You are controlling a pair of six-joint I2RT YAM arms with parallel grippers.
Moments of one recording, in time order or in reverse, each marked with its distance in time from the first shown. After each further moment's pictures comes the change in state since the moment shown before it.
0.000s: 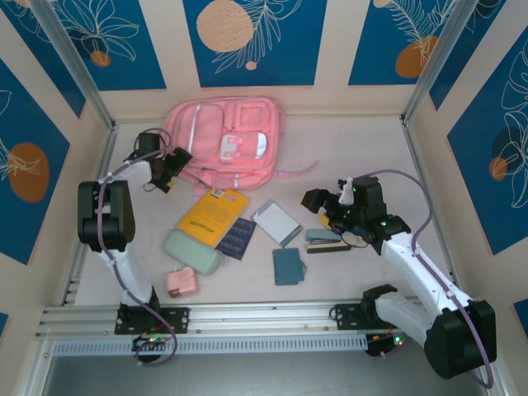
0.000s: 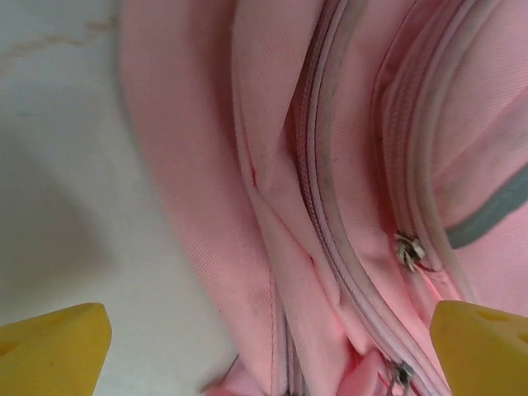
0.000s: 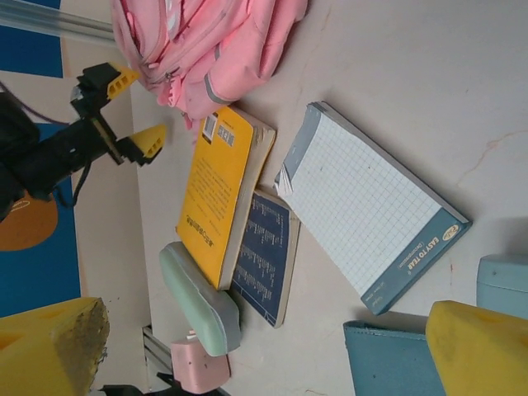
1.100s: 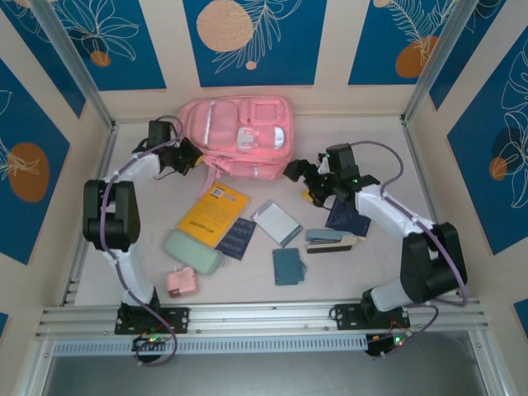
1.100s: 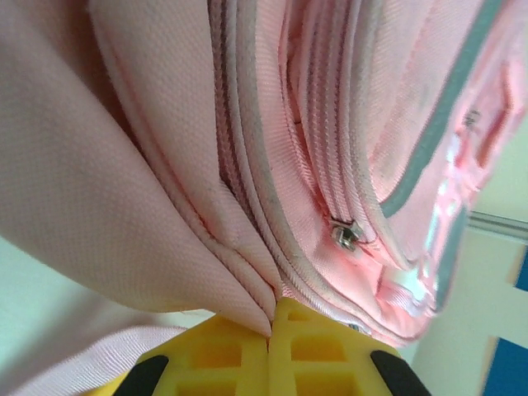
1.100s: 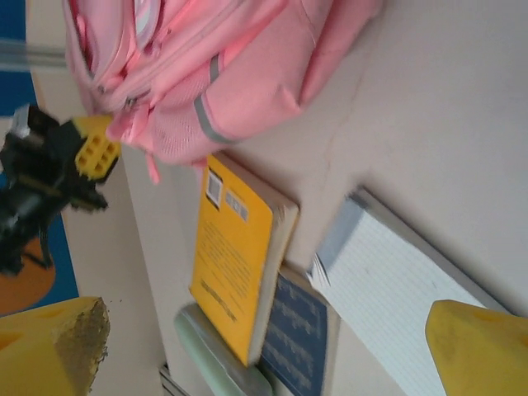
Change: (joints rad) left arm -0.103 -0.034 0.112 -0.005 0.208 -0.094; right arm 0.049 0.509 0.357 0.093 0.051 0.091
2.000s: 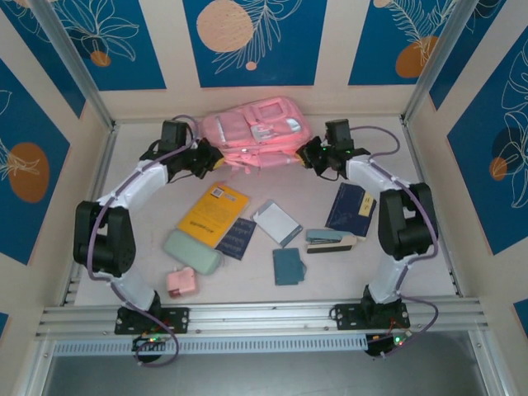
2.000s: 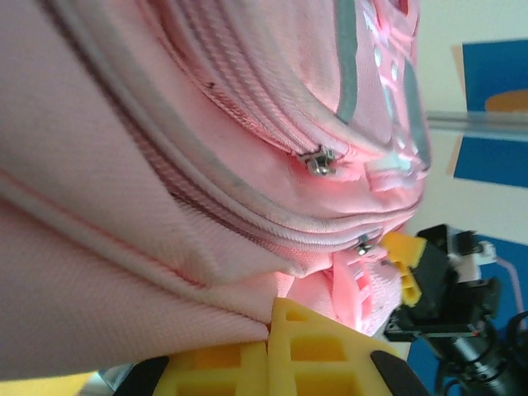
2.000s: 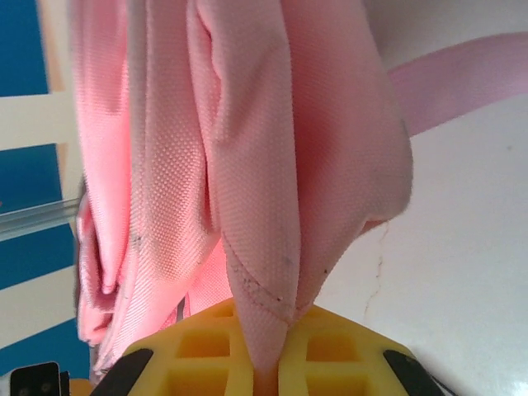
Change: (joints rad) left arm -0.175 -0.225 -0.087 -0.050 0.056 -0.047; right arm -0.090 0.269 0.290 0.024 0.084 0.161
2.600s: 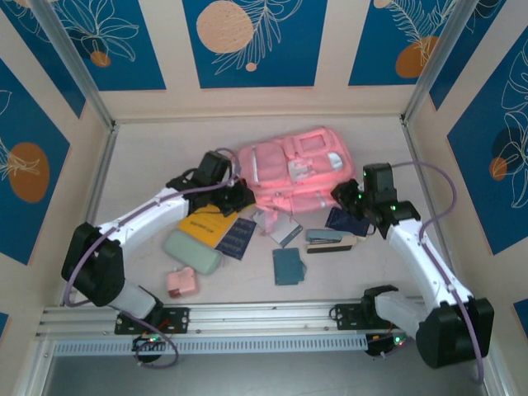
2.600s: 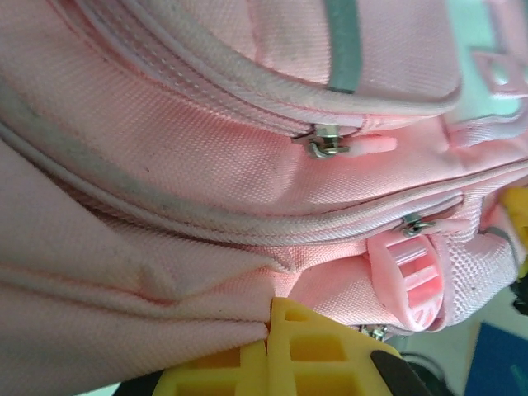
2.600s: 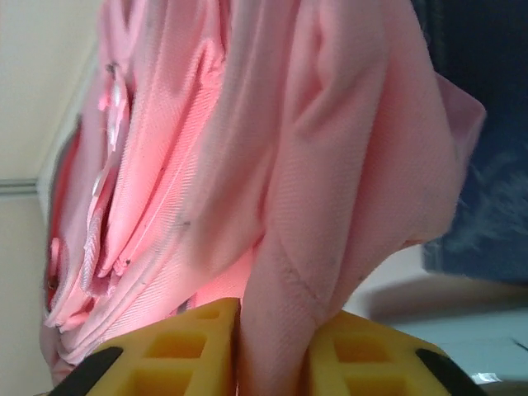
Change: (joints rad) left arm -0.379 -0.171 -0.215 -0.102 -0.109 0.068; right arm -0.055 -0.757 -0.507 -0.349 0.182 -0.224
